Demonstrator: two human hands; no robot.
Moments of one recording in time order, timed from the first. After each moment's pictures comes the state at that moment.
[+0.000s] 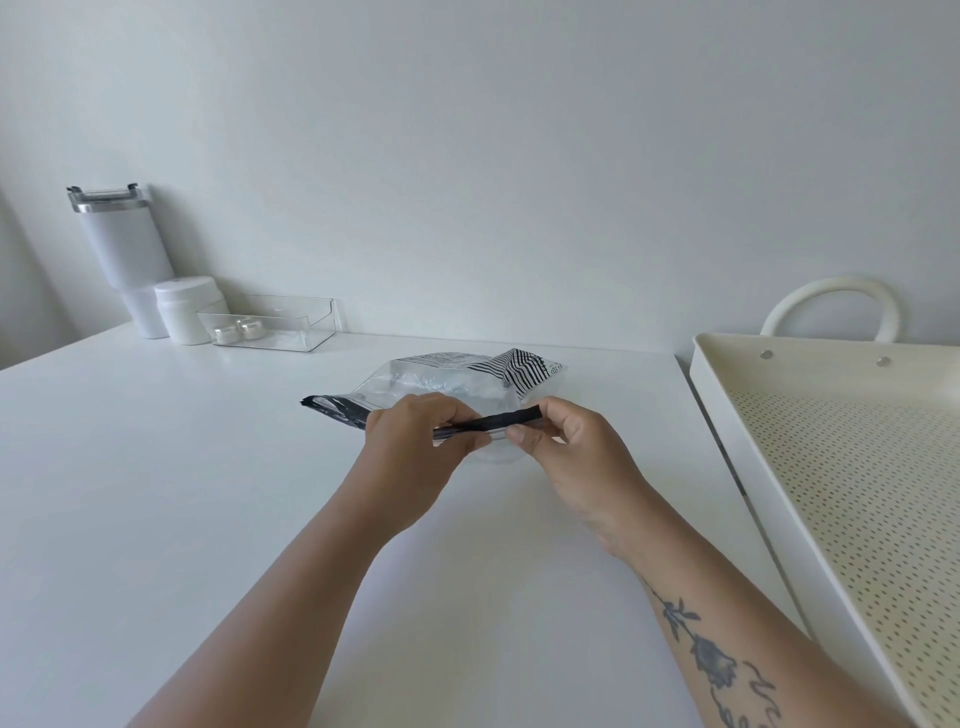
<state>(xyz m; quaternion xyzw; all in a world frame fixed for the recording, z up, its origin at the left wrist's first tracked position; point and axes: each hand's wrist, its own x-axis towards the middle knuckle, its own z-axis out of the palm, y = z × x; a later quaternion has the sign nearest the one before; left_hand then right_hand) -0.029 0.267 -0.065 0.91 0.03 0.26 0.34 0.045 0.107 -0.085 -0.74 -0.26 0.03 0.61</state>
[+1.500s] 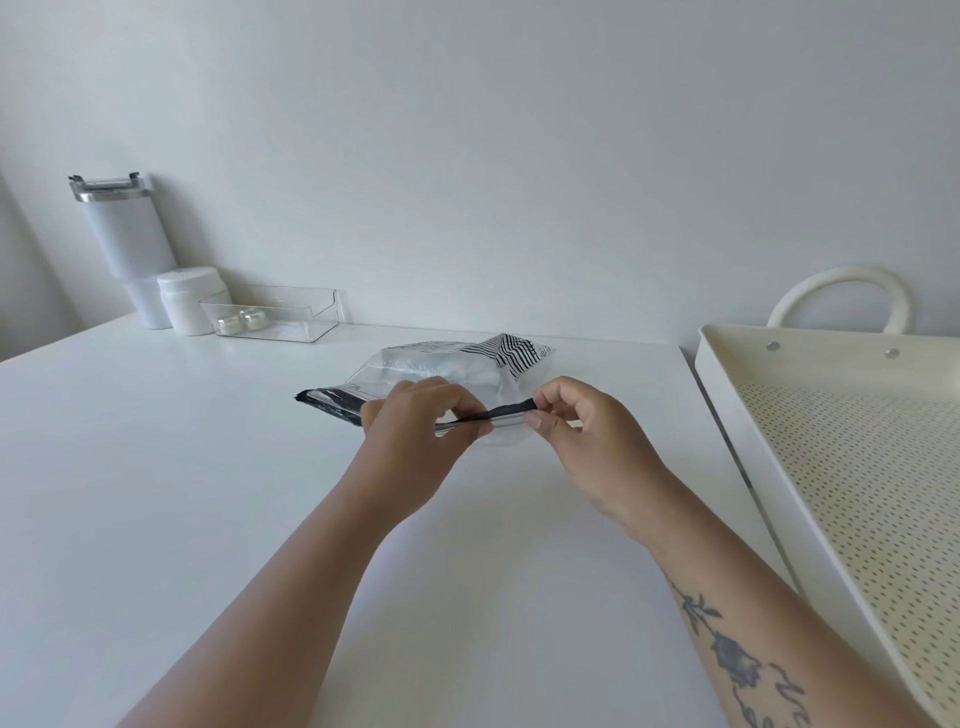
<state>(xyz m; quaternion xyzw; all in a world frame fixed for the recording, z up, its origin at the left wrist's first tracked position) -0.027 0.269 -0.070 0.91 0.04 0.28 0.28 0.042 0.100 -0.073 -0.80 -0.27 -0.01 0.54</state>
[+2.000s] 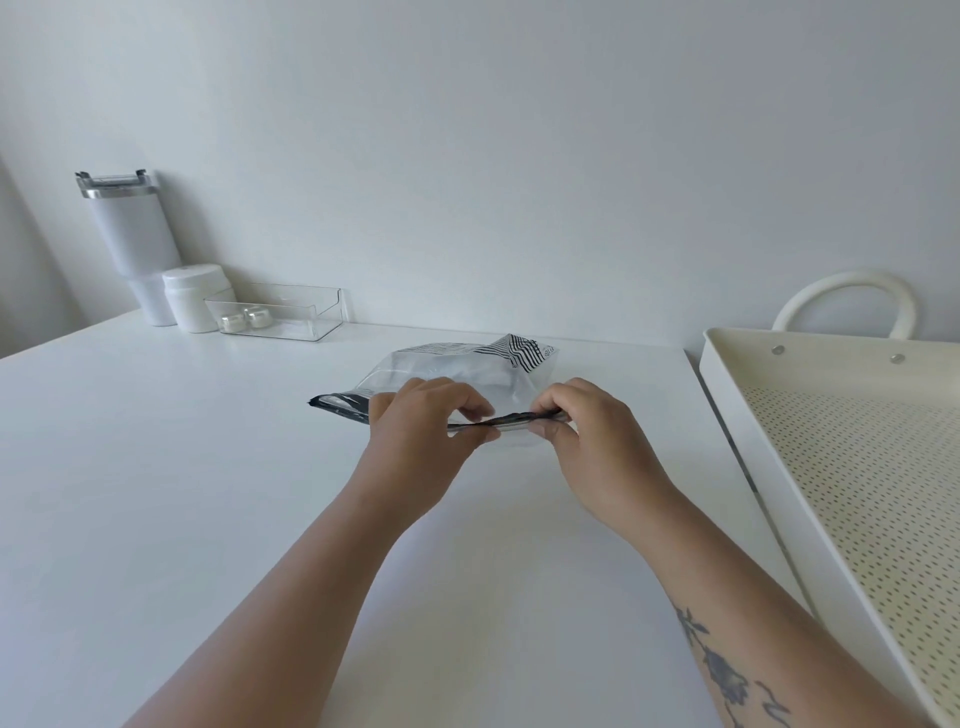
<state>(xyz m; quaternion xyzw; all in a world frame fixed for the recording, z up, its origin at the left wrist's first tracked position) -0.023 0.270 -0.072 0.92 0.03 0.30 0.23 0.043 0.104 -0.074 -0.84 -0.32 -0.13 0.41</state>
